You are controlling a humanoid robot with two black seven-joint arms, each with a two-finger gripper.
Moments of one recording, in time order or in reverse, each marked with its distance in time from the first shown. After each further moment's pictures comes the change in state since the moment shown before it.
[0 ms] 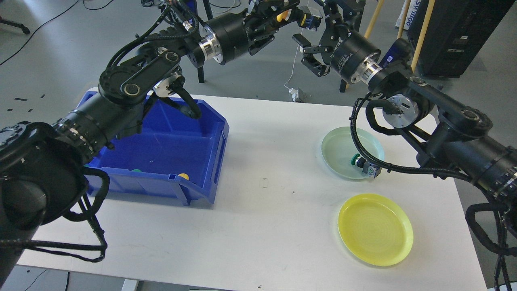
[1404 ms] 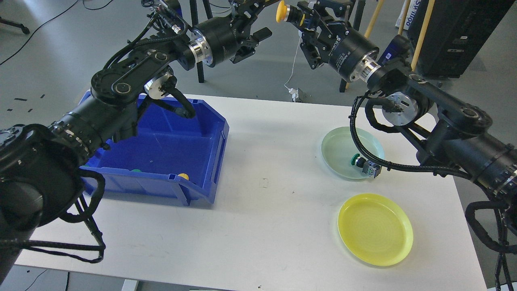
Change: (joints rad) left arm 0.016 0.028 0.001 0.036 -0.089 0.000 0.076; right arm 0.012 -0.006 -0.004 -0.005 -0.014 0.010 -0.014
